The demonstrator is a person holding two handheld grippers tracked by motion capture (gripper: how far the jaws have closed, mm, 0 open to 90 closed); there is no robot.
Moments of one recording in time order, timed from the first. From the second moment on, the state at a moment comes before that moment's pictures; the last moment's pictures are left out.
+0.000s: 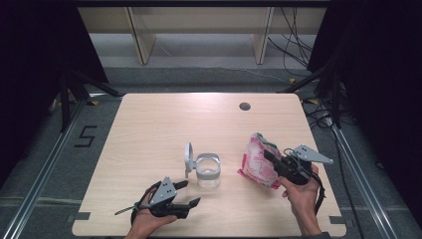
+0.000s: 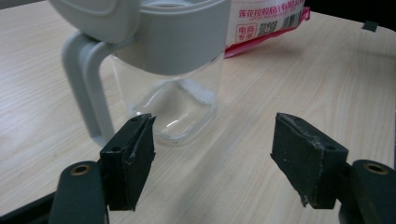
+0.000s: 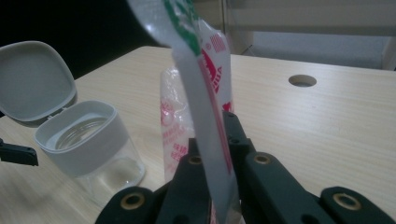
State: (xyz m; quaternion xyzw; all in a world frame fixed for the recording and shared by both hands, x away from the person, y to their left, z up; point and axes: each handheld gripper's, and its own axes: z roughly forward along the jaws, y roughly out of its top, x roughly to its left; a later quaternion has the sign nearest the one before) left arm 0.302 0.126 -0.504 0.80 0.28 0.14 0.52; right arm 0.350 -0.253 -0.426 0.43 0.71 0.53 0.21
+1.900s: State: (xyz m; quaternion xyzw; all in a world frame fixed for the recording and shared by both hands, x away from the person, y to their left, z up) left arm 0.315 -0.014 -0.510 0.80 0.29 0.19 0.50; right arm 0.314 -0.223 -0.375 0.35 0.70 0.59 0.19
